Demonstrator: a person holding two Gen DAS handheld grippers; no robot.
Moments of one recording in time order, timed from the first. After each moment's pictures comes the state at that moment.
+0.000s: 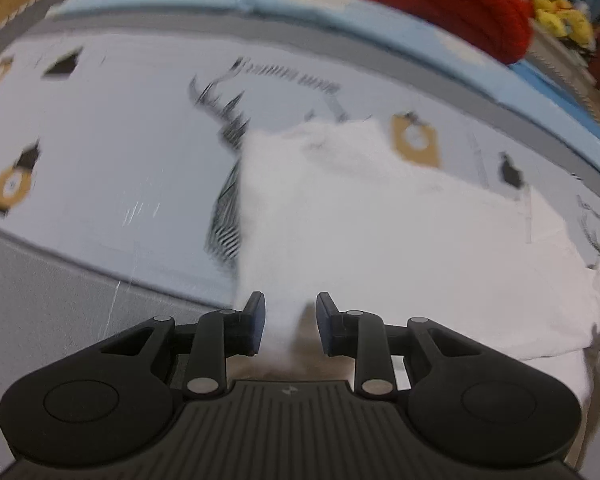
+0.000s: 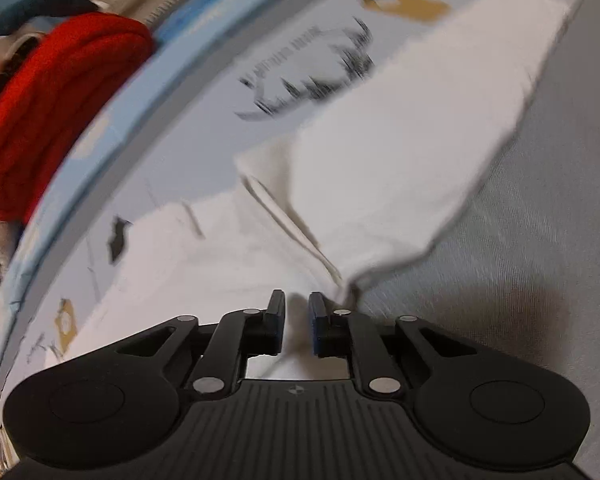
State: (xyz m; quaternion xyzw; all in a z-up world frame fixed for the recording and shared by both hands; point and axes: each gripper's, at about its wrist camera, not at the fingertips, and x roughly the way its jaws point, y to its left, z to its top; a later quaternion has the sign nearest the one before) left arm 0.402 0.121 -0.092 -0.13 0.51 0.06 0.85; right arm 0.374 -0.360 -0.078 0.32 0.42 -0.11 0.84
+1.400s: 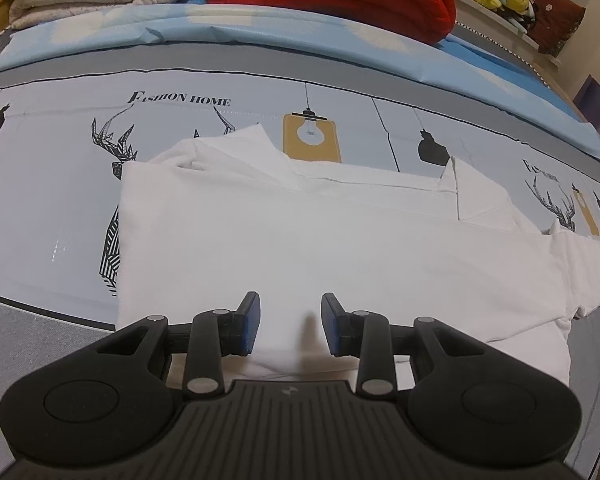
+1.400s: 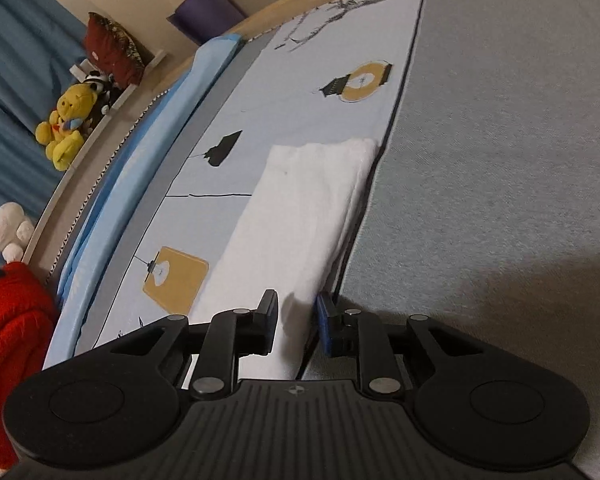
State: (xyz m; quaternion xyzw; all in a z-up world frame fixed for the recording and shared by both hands) left arm 0.415 0.053 -0.089 -0.08 0.49 0.00 0.87; right arm 0.370 -0.628 -0.134 0.44 0.23 -0.28 0.82
